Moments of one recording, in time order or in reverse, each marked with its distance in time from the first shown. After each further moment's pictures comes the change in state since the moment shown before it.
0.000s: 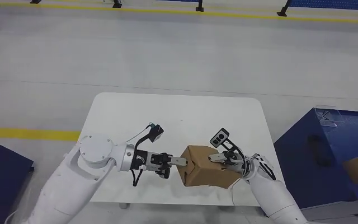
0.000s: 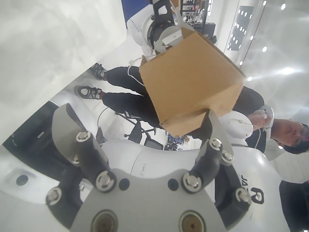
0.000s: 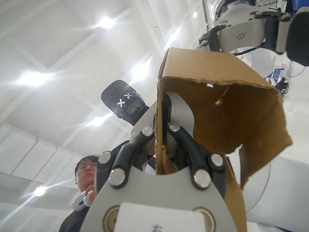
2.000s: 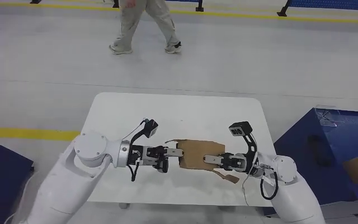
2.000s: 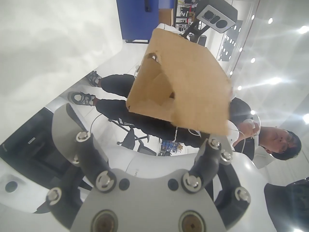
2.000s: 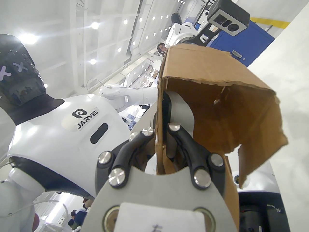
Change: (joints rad) left arm 0.024 -0.015 -0.074 0.008 -0.034 0.026 0.028; right arm -0.106 0.071 0.183 -0.300 -0.512 -0.509 -0.260
